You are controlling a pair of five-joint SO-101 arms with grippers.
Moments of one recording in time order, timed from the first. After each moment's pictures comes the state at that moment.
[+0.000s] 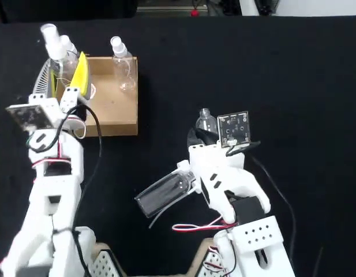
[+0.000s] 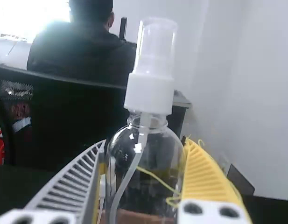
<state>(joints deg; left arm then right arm) -10.4 -39.1 70.5 -38.2 7.3 -15.2 -74.9 80.2 33.5 -4.3</state>
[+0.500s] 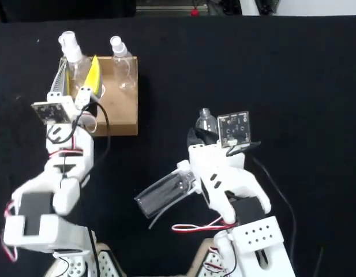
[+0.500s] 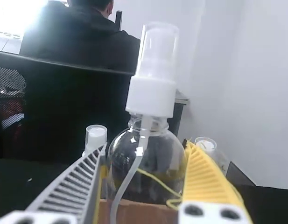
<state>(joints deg) -8.9 -2.7 62.5 -66.9 7.3 -15.3 -74.9 80.2 33.4 -4.3</state>
